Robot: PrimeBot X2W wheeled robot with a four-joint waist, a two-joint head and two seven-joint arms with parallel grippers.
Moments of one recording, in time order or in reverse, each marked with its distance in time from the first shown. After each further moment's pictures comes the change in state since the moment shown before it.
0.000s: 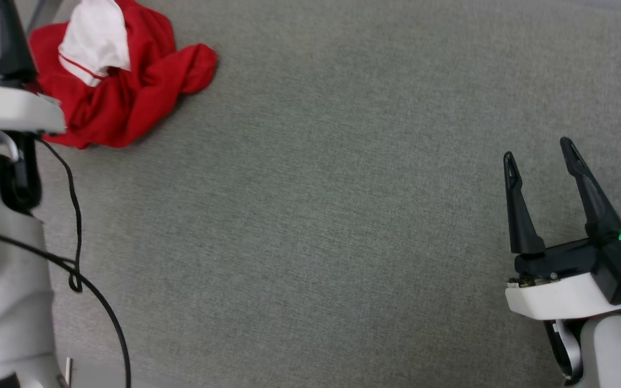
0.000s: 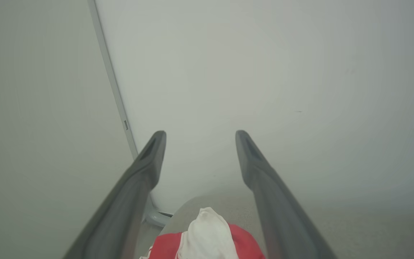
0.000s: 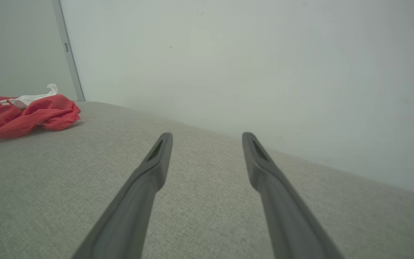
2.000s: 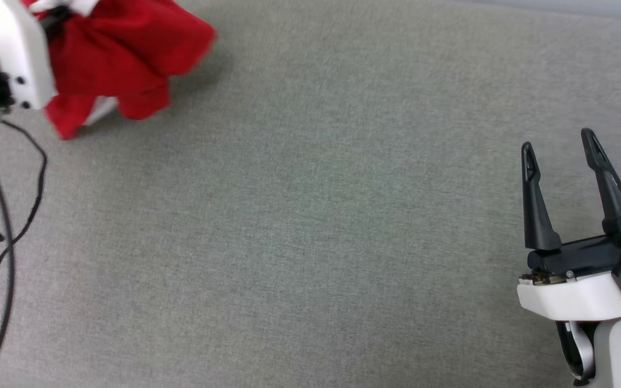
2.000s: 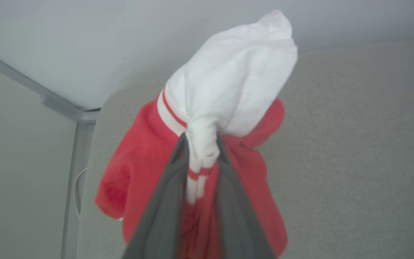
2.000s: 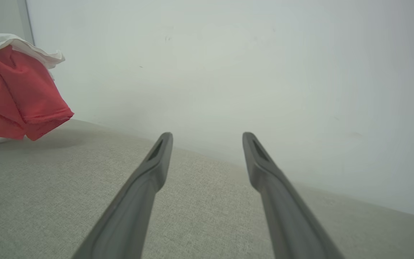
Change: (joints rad) left arm -0.341 0.459 -0.747 0.086 -0.691 -0.039 0.829; right arm 0.000 0.003 -0.026 -0.060 0.016 0.000 0.000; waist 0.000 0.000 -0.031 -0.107
